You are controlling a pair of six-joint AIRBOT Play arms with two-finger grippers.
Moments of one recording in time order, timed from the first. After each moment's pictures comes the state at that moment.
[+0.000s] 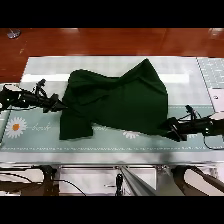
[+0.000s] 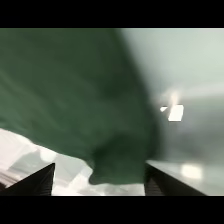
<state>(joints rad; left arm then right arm) 0.30 -1.58 0.96 0.76 -1.24 -1.09 -0.37 -1.18 0.48 -0.85 1.20 1.34</state>
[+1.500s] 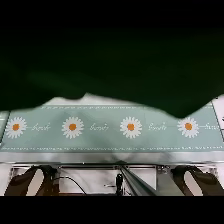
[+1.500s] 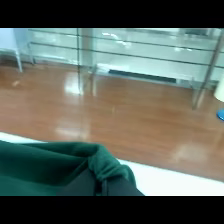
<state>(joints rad) 0.31 -0.66 1.89 1.04 -1.21 -1.31 -0.18 -0.68 2.07 -1.15 1.54 1.48</state>
